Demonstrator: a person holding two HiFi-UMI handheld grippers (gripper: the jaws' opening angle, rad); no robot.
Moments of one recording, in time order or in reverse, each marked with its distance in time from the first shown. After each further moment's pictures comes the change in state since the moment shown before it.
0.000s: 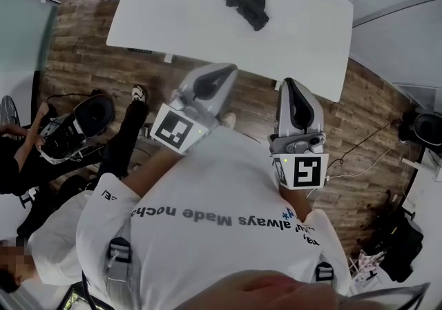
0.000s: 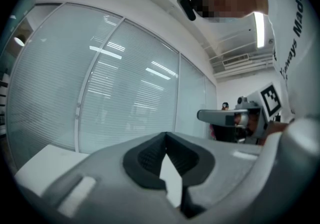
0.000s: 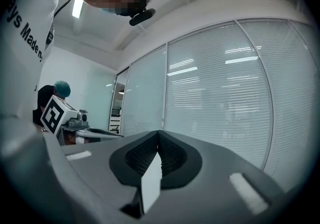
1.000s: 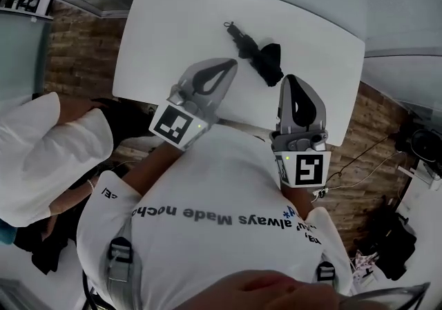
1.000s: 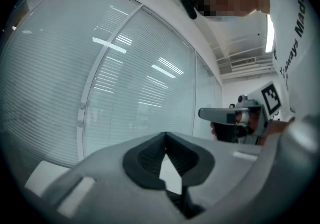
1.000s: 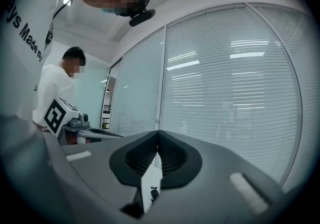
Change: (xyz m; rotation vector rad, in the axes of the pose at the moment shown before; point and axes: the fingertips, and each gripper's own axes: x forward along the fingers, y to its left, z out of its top) left arm 0.133 0.305 0.039 -0.035 0.021 -0.025; right arm 0.326 -0.064 0.011 -0.010 0.033 -0.017
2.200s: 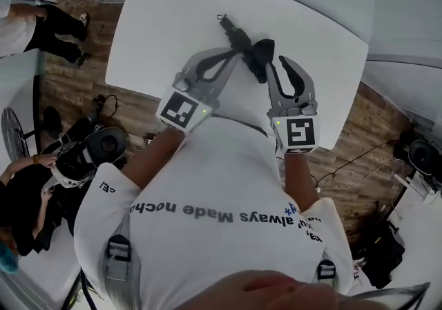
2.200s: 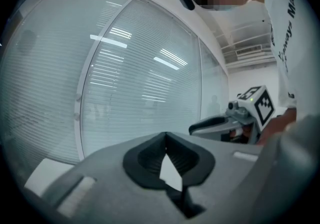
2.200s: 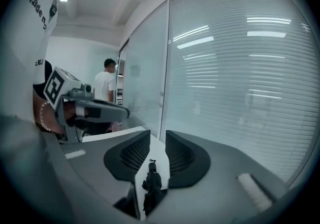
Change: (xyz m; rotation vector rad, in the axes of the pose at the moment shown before) left arm 0.082 -0.010 -0.046 0.050 0.081 0.069; right arm 0.030 -0.074 -0.105 -0.021 0.238 0.166
